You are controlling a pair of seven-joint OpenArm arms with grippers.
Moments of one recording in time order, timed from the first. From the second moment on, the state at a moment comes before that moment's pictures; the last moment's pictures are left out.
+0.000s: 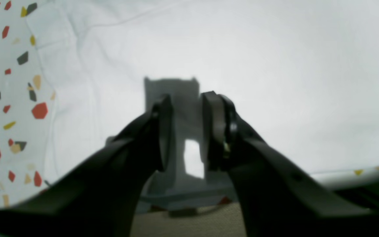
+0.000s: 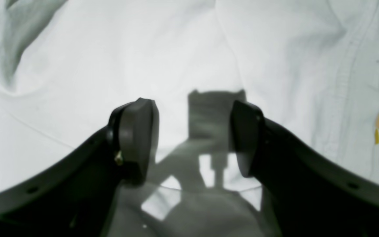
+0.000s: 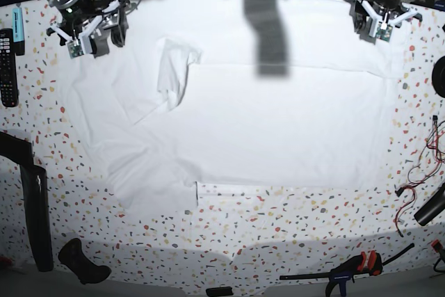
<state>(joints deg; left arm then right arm) 39.7 -18.4 -4.9 103.6 -4.6 -14.1 24.4 -38.1 25.5 10.5 97.6 12.6 18.0 -23.9</state>
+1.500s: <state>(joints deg) 36.1 -18.3 -4.6 114.0 -3.8 -10.8 38.8 -32.5 25.5 10.6 103.6 11.1 16.3 -33.5</state>
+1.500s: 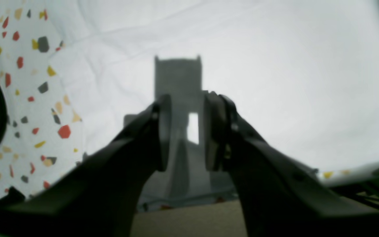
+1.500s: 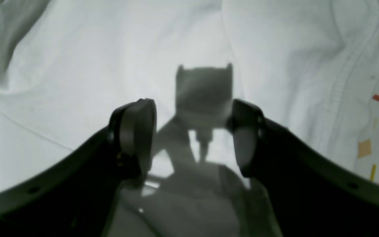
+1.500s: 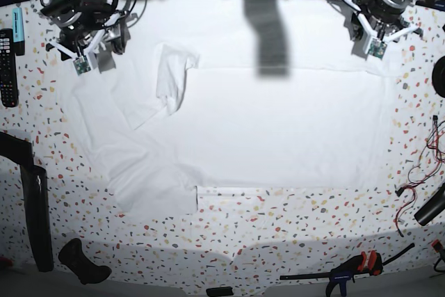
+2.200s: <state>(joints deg) 27.9 -18.3 -4.5 120.1 -1.7 -10.9 33.6 -24.1 25.4 10.5 115.0 10.3 16.6 -37.5</state>
